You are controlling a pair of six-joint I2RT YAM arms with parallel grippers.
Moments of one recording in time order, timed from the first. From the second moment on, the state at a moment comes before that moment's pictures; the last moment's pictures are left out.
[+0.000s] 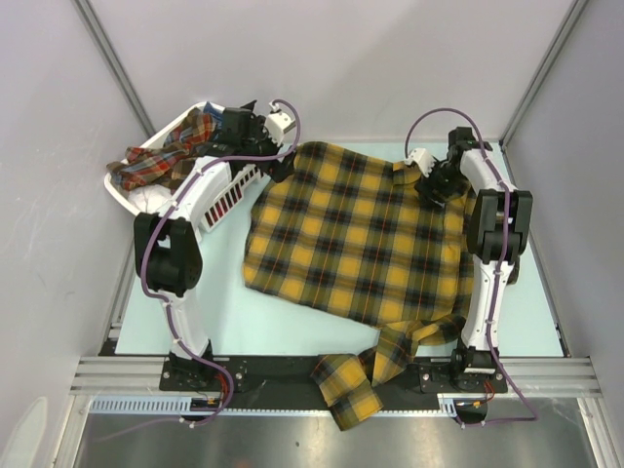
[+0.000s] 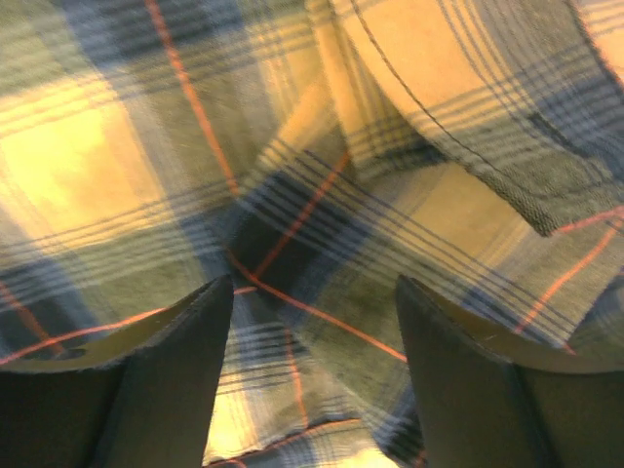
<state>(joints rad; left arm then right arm) -0.23 1.94 1.73 -0.41 0.47 0.46 -0.05 2.30 1.97 -0.90 -0.33 -1.09</state>
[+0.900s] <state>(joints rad) -0.23 1.97 1.74 -0.46 0.40 0.47 -0.06 2.43 2.21 0.02 -0.02 -0.78</state>
